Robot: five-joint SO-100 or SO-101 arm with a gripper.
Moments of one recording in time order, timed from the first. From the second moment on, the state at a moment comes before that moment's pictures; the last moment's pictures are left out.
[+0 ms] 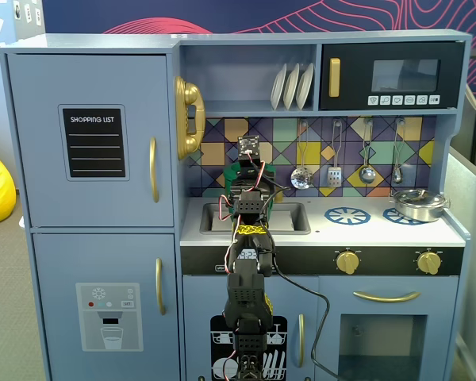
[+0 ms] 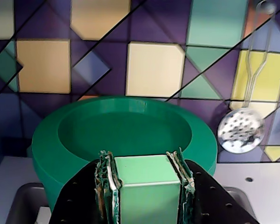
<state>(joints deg) 0.9 123.2 99.8 16.0 -97.6</state>
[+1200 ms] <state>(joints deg) 31.7 125.3 111.4 4.8 -96.2</state>
